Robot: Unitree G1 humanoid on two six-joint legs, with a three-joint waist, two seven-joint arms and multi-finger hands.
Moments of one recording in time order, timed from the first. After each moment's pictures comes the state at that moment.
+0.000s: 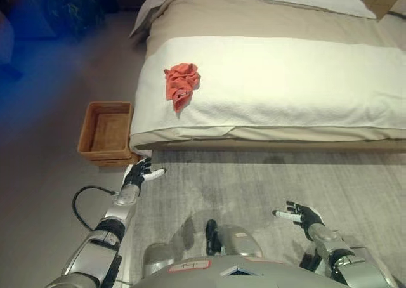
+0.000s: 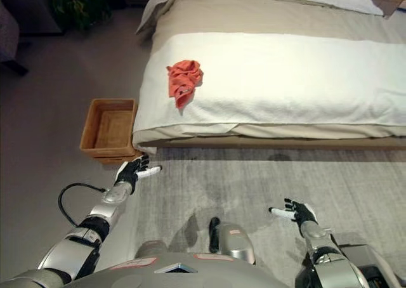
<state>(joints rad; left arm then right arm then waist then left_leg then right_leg) -0.28 0.36 -0.29 1.00 -0.28 -0.07 0.09 -0.09 -0.42 0.18 1.26 0.18 -0.11 0.05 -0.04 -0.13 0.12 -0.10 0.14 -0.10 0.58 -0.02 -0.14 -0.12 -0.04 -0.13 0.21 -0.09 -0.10</state>
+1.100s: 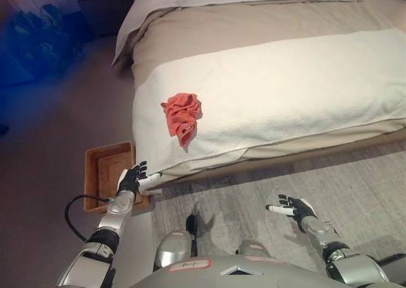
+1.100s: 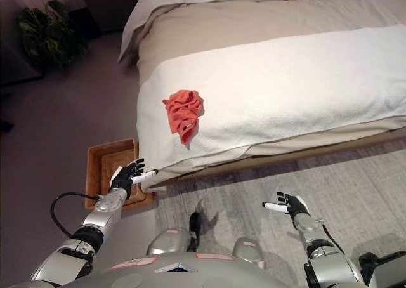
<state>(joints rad) -0.14 0.39 -0.27 0.89 -0.29 -0.08 0.09 -0.12 -0.39 0.20 1.25 0.12 -0.11 0.07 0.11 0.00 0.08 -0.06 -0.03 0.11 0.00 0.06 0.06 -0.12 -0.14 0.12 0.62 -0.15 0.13</state>
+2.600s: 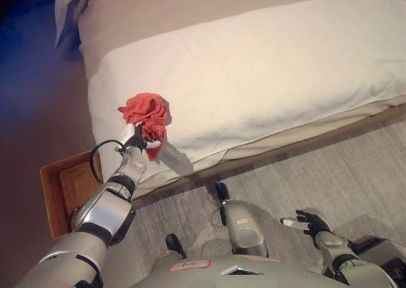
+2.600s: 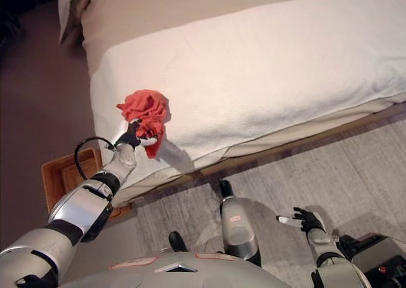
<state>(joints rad) -0.71 0.35 -0.47 1.33 0.04 -0.03 0.38 -0.08 -0.45 0.20 1.27 0.15 -0.13 0.01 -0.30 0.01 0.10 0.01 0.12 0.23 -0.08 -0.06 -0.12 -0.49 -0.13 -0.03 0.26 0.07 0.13</state>
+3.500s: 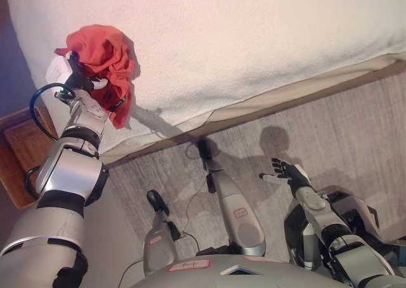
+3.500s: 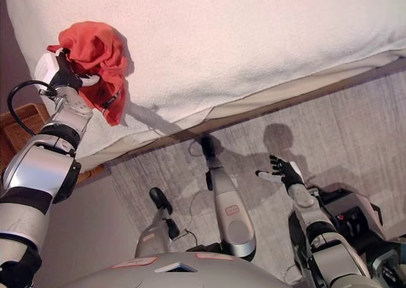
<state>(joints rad) -1.02 0.56 -0.44 1.41 0.02 0.02 0.48 -0.19 -0.46 0.32 1.01 0.22 -0.21 0.01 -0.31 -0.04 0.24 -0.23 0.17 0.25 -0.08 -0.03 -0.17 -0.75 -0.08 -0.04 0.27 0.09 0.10</state>
